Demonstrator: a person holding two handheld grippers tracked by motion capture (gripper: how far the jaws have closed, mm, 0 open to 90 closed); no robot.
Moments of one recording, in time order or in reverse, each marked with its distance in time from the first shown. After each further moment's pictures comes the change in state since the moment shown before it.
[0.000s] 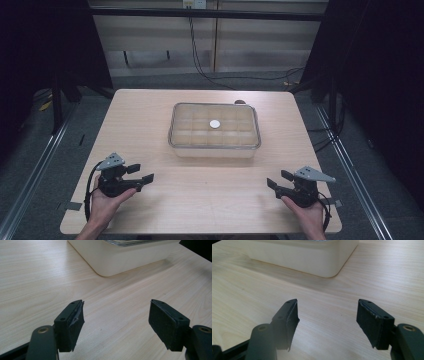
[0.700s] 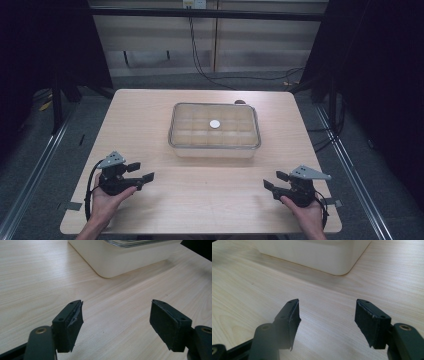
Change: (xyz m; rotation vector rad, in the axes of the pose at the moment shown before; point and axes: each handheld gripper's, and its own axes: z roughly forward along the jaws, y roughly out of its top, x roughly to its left) left arm 0.003 0.002 0.003 -0.009 -0.004 0.007; right arm 0.005 0.003 0.005 0.035 0.059 -0.027
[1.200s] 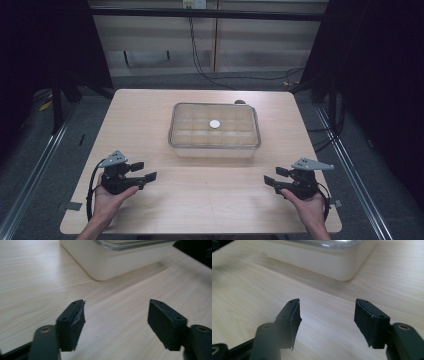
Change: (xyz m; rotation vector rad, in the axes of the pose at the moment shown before) left arm -0.003 0.005 0.004 -0.006 -0.054 -0.017; right arm -0.004 0.025 -0.007 0.037 0.068 0.014
